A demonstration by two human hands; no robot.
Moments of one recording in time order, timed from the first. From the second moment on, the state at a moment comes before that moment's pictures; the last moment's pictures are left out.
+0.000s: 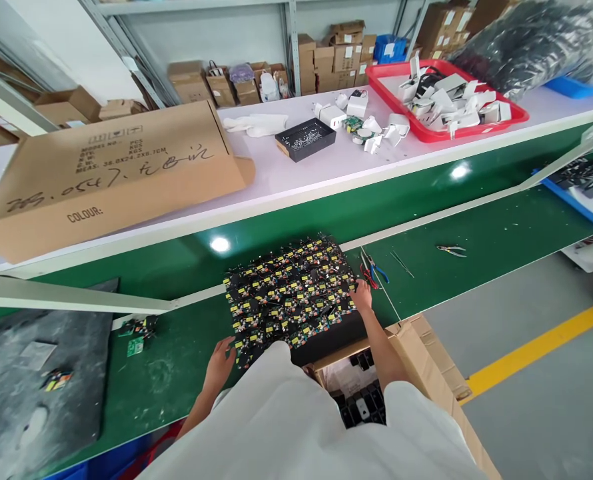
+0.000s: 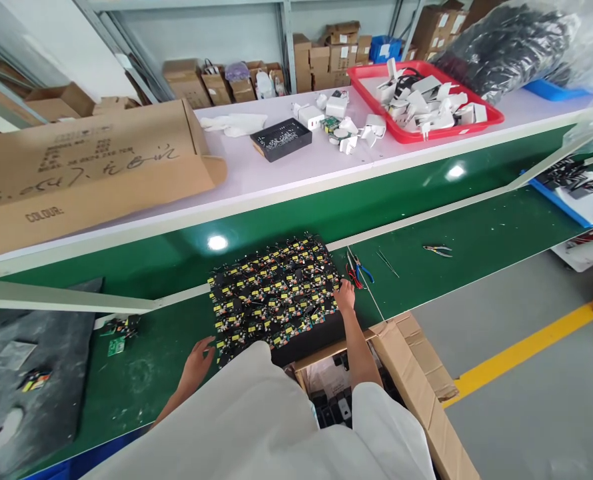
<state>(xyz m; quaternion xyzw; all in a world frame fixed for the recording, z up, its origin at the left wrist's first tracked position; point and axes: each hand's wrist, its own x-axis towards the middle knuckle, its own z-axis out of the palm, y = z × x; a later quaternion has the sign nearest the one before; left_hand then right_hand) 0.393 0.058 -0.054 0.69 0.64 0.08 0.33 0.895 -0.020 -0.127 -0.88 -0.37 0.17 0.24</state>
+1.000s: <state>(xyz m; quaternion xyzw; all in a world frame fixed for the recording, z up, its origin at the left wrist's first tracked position) 0.273 -0.034 -0.083 0.53 0.75 0.20 0.35 0.597 -0.065 -0.068 -0.63 -0.60 0.39 0.30</state>
